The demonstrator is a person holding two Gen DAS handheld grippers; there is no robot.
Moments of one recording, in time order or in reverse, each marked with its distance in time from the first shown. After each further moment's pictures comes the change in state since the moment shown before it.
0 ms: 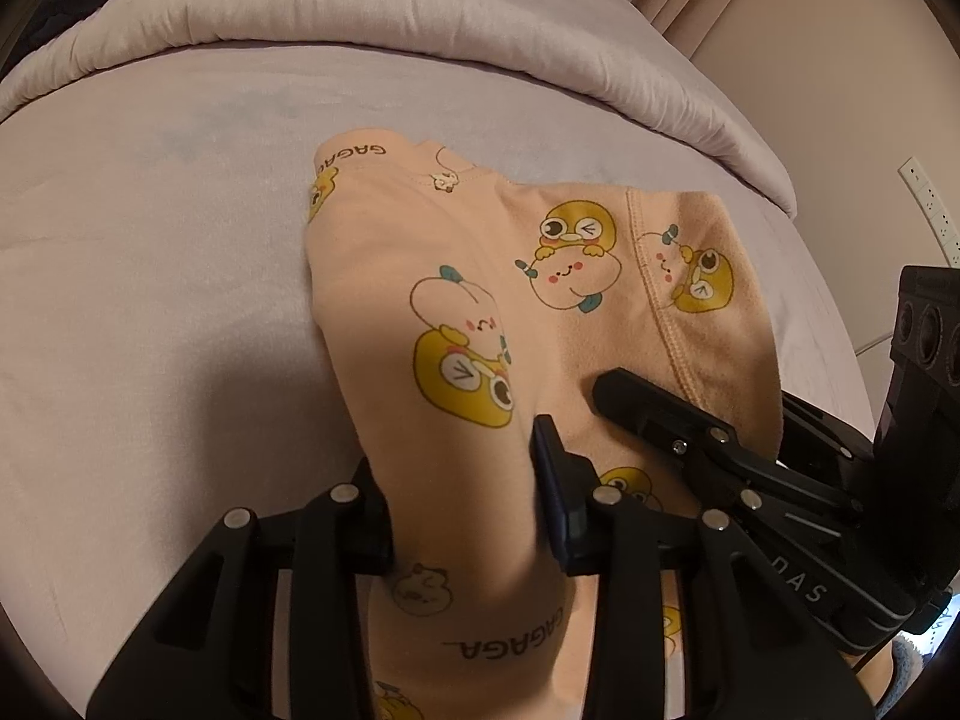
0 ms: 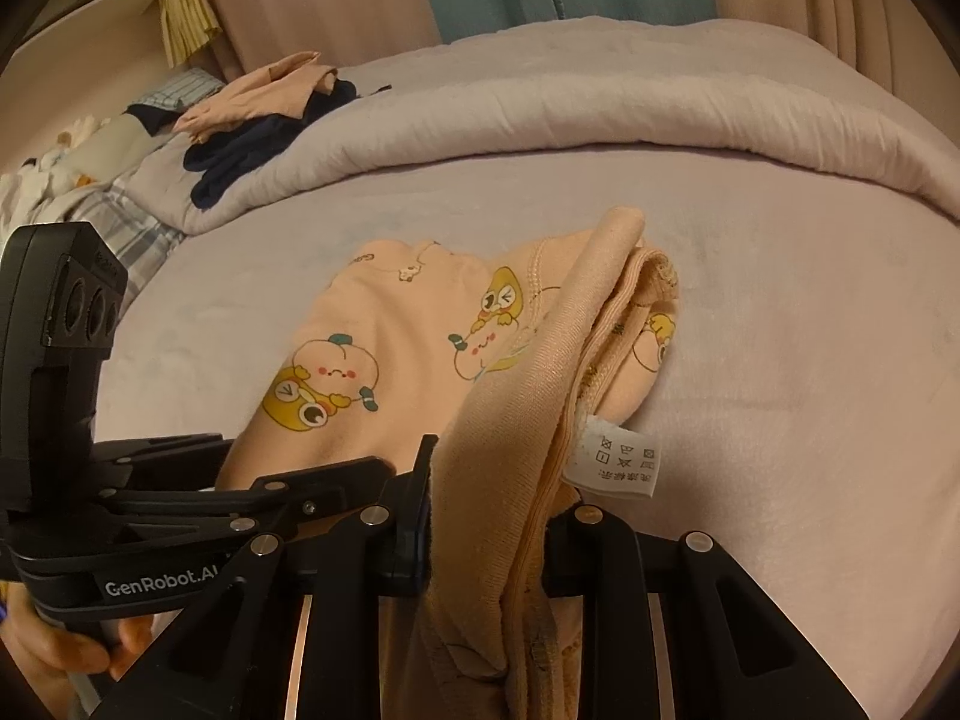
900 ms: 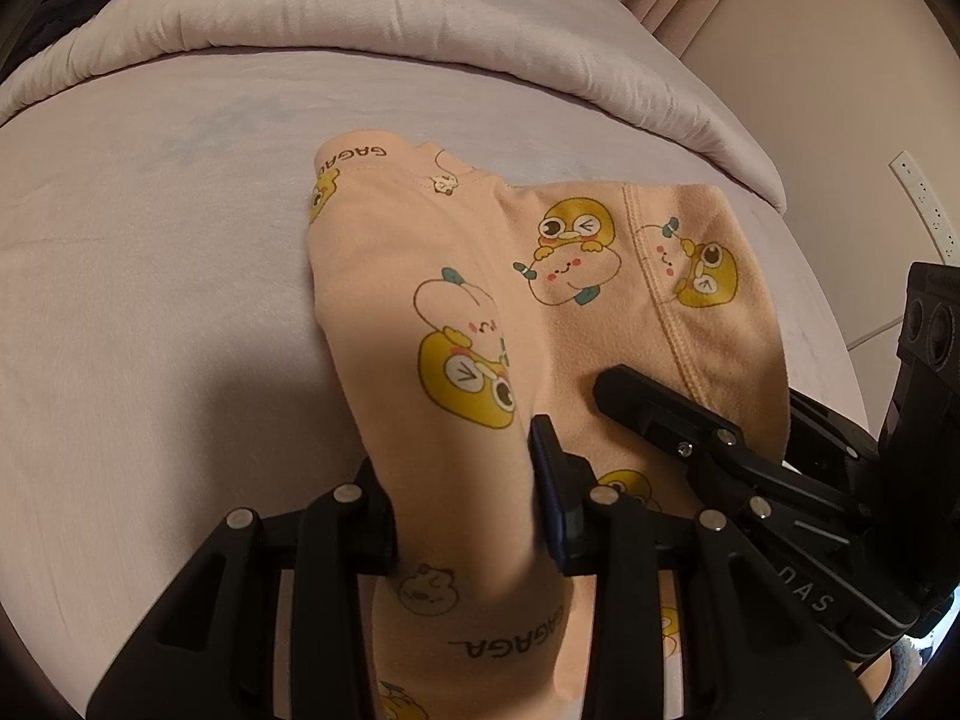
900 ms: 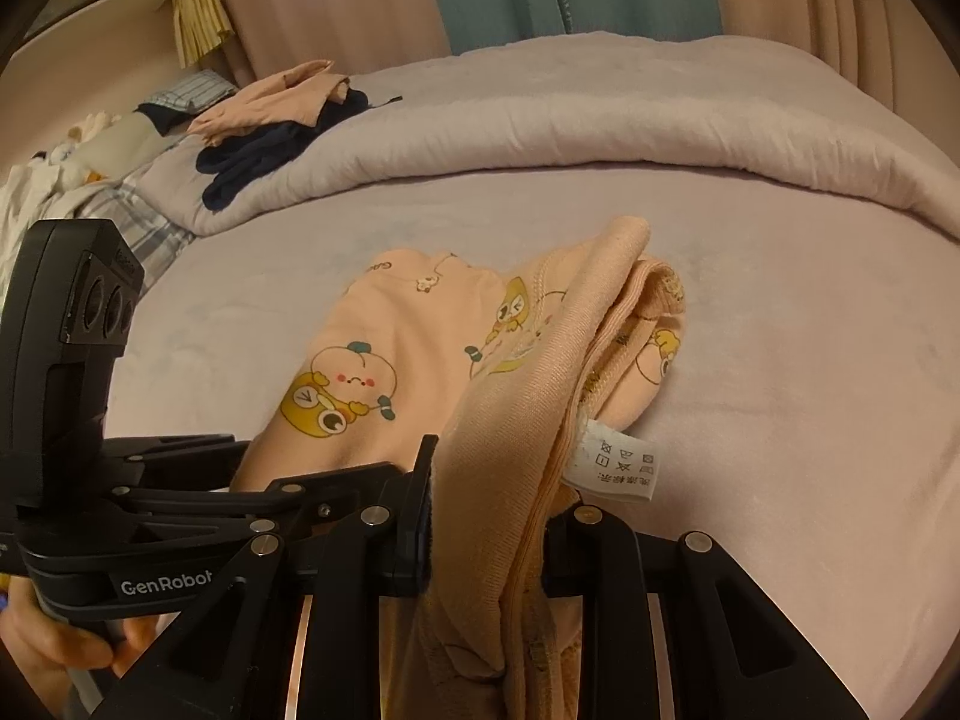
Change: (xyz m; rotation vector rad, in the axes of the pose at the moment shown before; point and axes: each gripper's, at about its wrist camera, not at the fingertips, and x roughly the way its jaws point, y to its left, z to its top) left arm -0.002 -0.012 -0.002 0.011 -0.004 -0.007; right arm -0.012 0.005 0.002 -0.024 -0.022 -0.001
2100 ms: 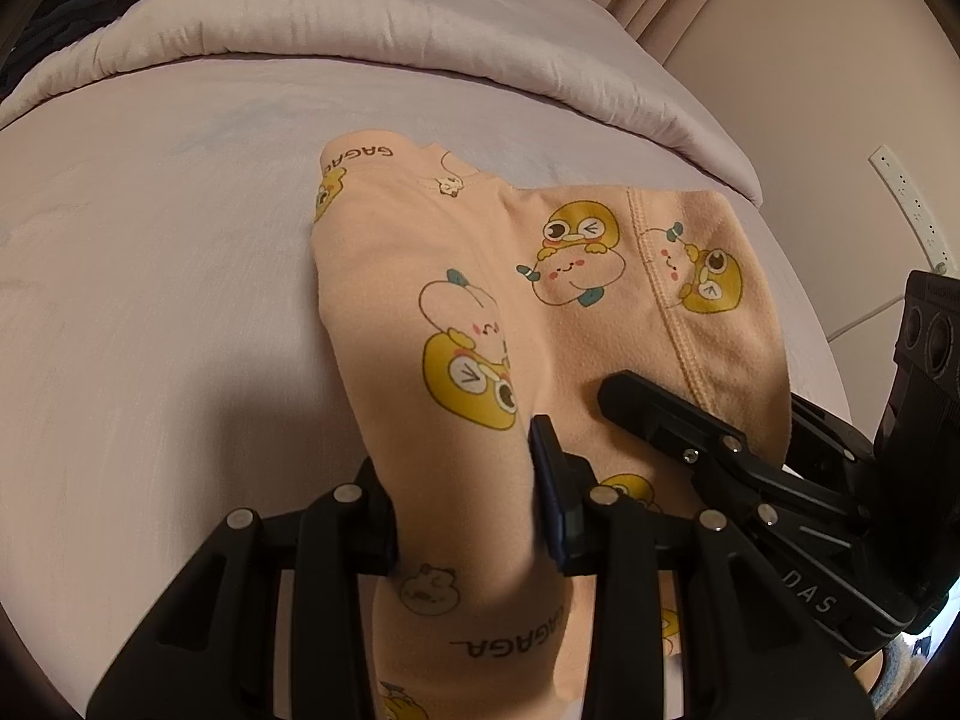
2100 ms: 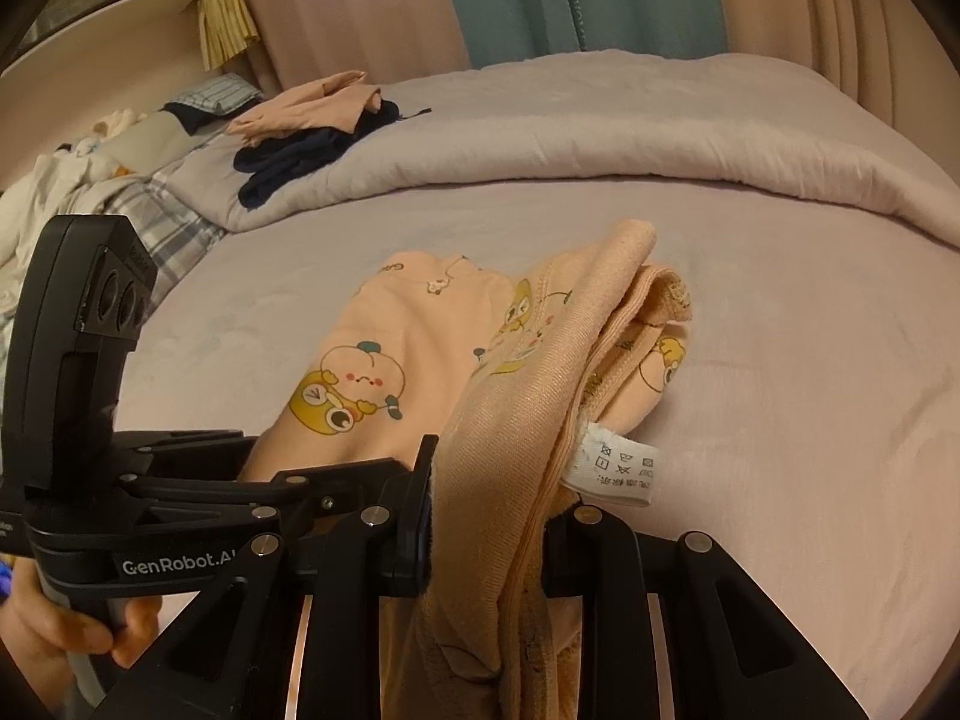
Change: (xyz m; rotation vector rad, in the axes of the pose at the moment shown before) left arm -0.024 -0.005 -0.018 -0.001 -0.018 -0.017; right arm -0.036 0.007 -0.014 -0.034 -0.022 0.035
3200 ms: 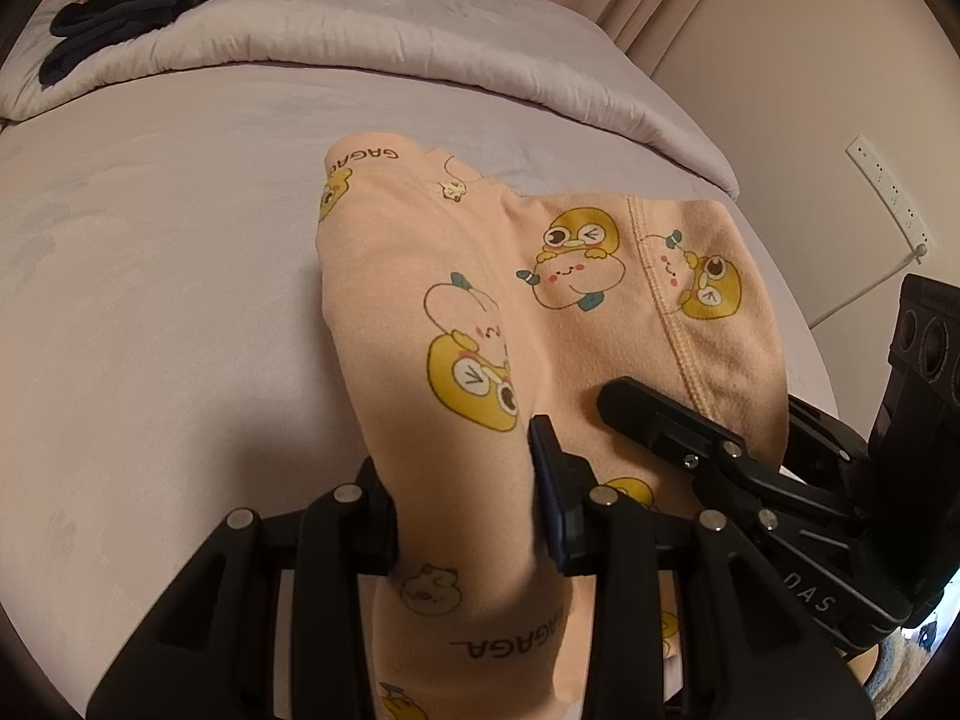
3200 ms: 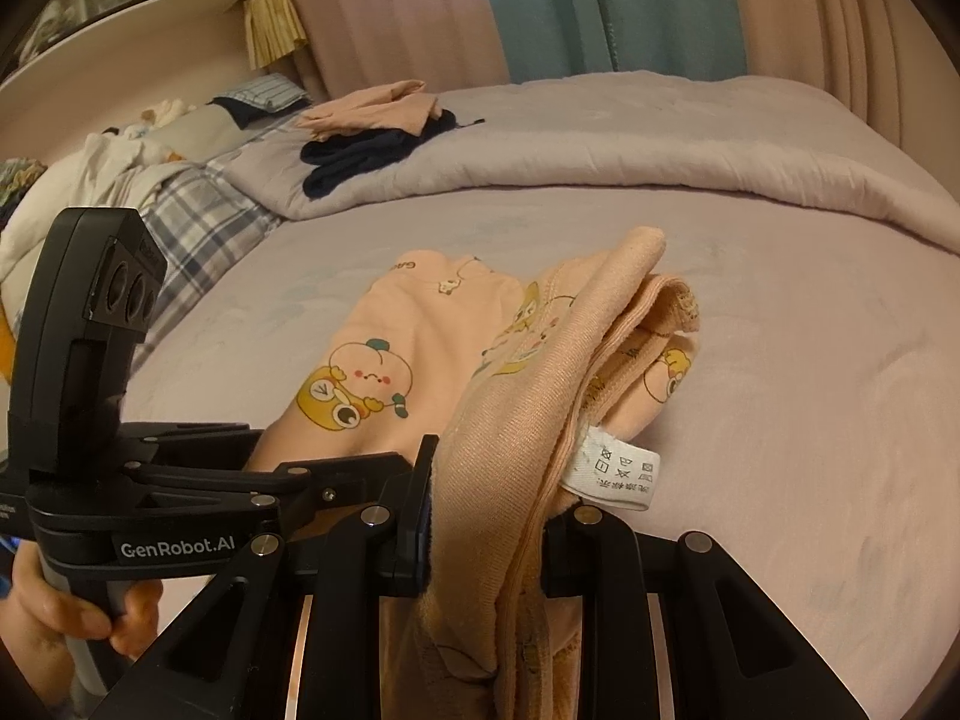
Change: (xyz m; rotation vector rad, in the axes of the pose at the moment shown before) left arm -0.060 -0.010 -0.056 -0.002 -0.041 0.013; right arm -0.058 0.039 -0.039 -0.047 -0.028 0.054
